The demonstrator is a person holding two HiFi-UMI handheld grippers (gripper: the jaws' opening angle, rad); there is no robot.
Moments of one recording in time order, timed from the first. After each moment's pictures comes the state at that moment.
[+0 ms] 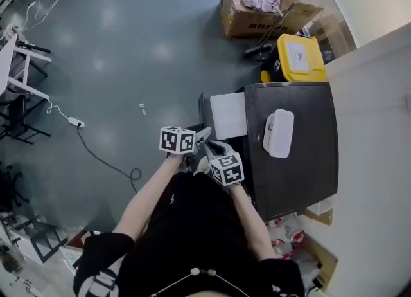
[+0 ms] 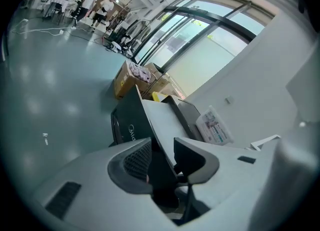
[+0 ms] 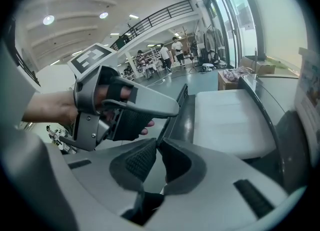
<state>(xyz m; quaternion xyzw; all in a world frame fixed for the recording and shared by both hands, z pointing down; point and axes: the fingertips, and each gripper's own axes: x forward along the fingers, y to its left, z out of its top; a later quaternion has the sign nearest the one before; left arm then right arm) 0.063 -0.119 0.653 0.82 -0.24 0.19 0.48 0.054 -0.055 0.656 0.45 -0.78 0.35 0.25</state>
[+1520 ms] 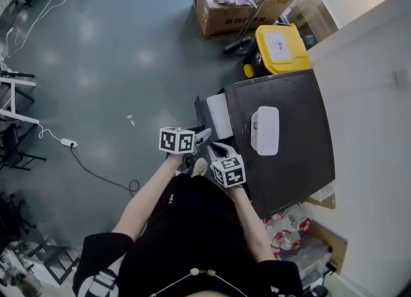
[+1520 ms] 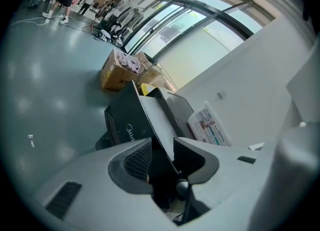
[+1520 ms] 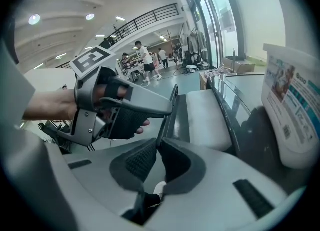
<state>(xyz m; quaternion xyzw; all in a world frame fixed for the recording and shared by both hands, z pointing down) 0.125 -0.122 0.650 0.83 -0.16 0.21 0.49 0.115 -0.055 0.656 0.52 -0.74 0.36 0.24</state>
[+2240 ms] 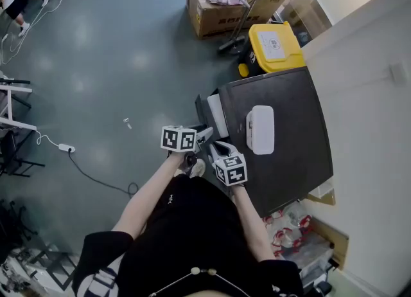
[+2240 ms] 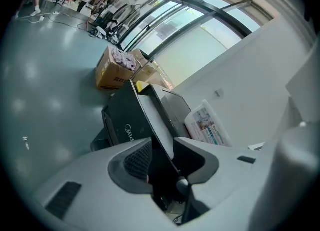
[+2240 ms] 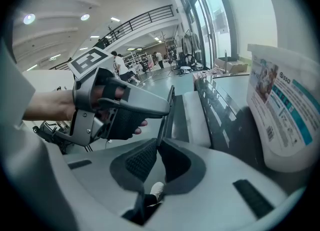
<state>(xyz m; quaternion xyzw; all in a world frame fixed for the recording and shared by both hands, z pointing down) 0.151 -0.122 0.649 0.84 -0.14 0.21 0.49 0.143 -0.056 0.656 0.55 -0.71 0.36 0.24</state>
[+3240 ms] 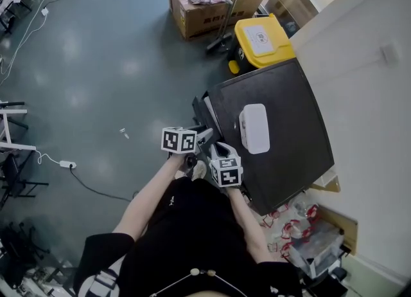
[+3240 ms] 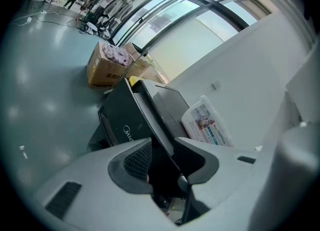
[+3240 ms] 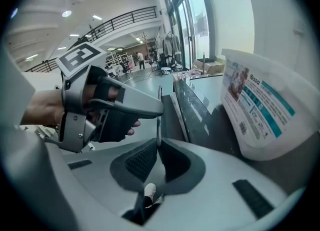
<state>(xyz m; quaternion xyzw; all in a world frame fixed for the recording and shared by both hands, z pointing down) 0.177 -0.123 0.649 0.84 -0.10 0.24 0.47 0.170 -0.057 0.654 0.64 -0.63 0.37 0.25</state>
